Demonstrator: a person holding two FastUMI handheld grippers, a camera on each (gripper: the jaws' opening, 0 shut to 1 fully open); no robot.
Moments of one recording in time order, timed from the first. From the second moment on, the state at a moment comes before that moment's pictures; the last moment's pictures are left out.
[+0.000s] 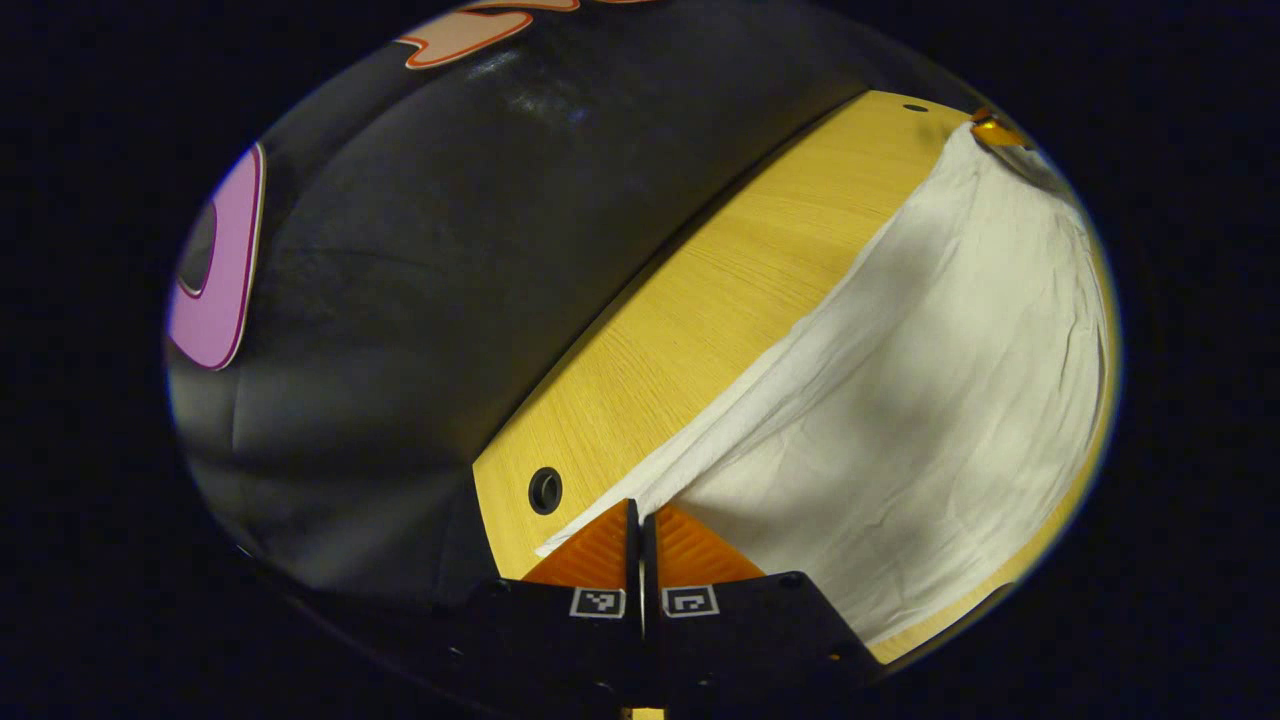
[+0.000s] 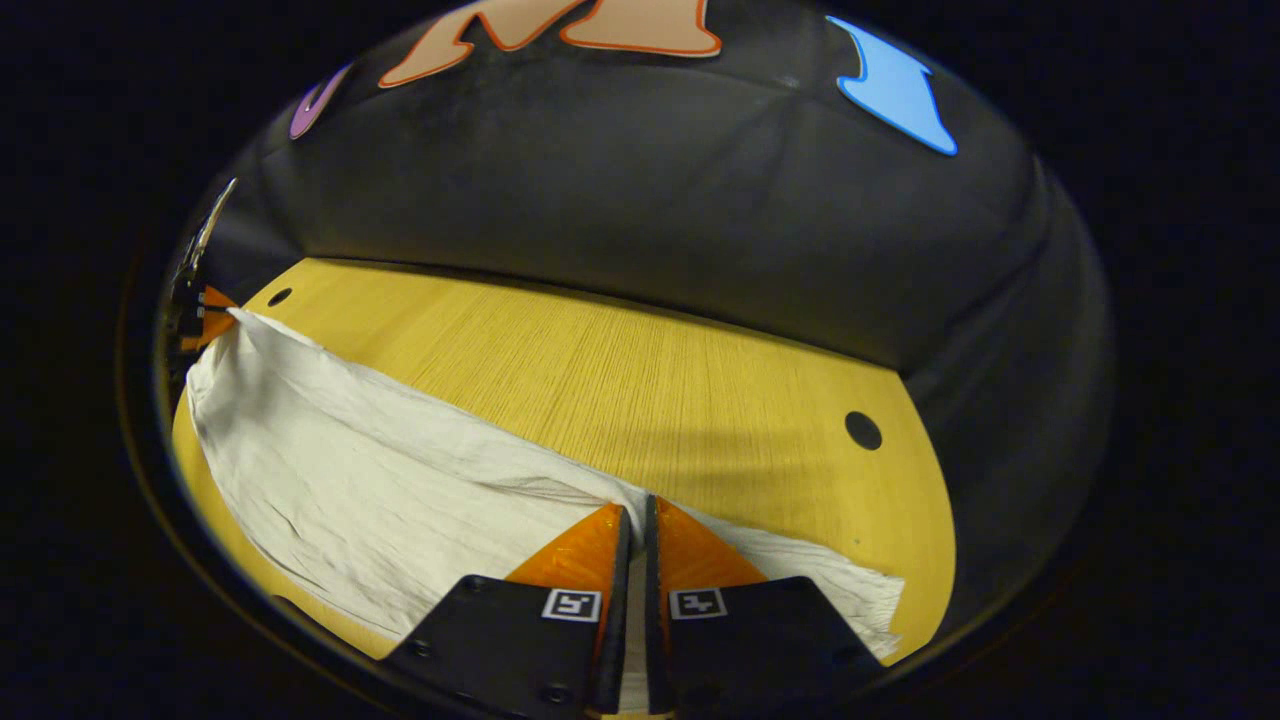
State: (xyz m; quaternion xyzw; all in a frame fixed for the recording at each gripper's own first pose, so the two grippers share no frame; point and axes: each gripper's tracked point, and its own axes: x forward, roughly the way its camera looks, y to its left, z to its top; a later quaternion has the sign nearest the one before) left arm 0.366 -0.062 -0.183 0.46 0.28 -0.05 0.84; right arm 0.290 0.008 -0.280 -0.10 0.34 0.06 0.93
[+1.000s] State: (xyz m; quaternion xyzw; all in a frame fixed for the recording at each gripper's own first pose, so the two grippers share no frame) left arm 0.235 -0.085 -0.098 0.11 0.11 0.02 0.99; right arm 0.136 -0.259 -0.244 0.00 0.32 -0.13 0.94
